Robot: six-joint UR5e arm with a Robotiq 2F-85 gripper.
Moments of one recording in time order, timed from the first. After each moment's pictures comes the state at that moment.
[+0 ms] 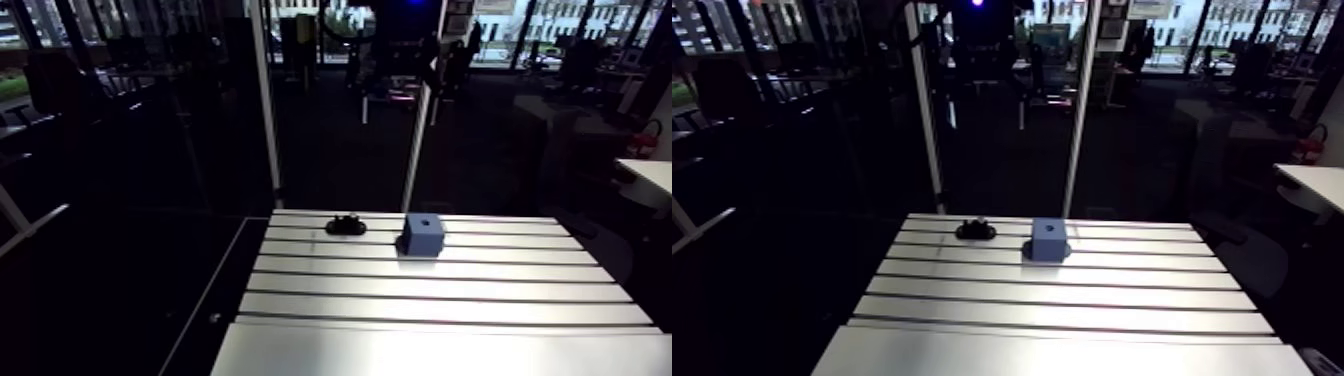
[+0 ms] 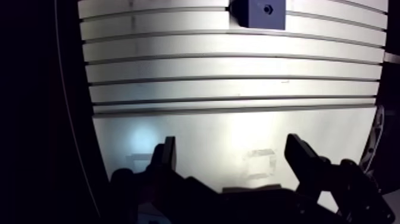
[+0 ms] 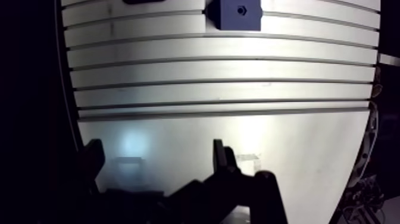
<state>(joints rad) 0.02 -1.48 1.47 -1.51 -1.59 -1.54</state>
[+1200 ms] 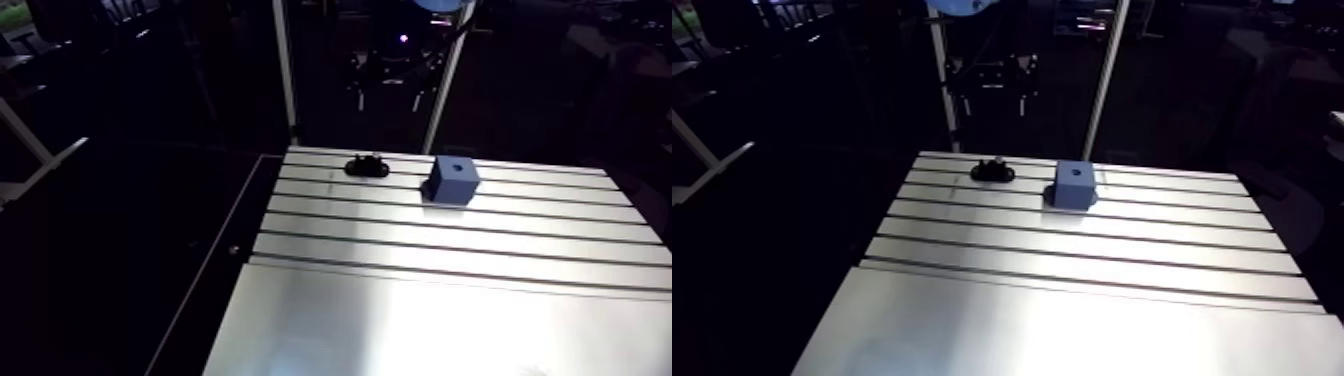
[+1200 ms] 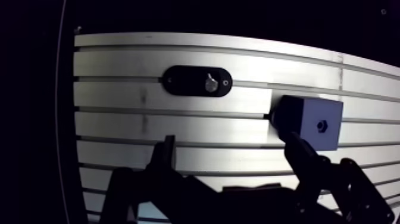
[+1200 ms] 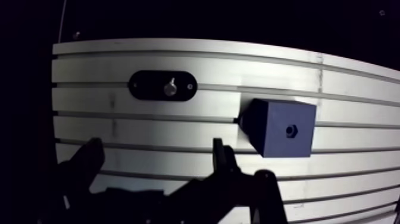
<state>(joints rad) 0.08 -1.25 1.68 -2.22 -1.60 -1.55</state>
